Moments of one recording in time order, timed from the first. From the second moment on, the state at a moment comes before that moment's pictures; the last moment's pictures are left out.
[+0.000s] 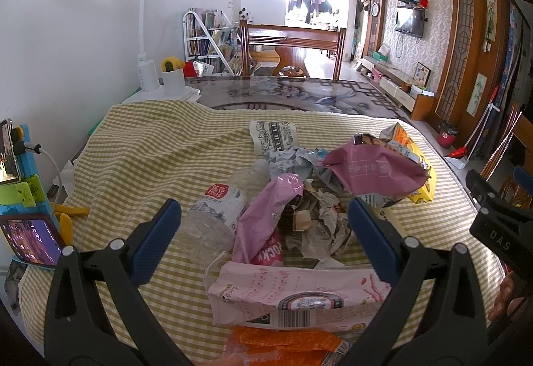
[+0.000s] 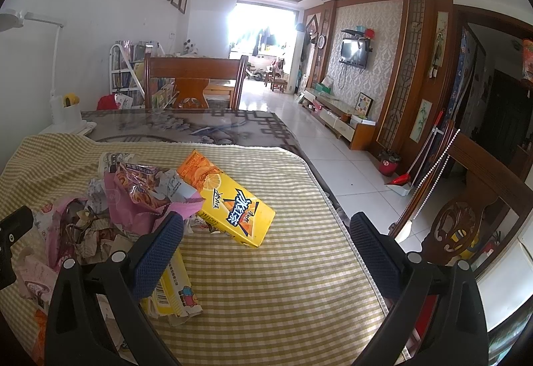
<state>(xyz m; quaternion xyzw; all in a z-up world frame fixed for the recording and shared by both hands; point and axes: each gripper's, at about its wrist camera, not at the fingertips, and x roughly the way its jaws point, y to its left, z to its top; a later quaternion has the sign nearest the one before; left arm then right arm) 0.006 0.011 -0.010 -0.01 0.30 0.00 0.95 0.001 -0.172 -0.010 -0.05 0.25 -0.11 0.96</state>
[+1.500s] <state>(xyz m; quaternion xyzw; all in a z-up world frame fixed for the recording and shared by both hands) -0.047 0.009 -0.076 -0.06 0.45 -0.14 0.88 0.005 -0.146 -0.016 0.05 0.38 0.20 0.90</state>
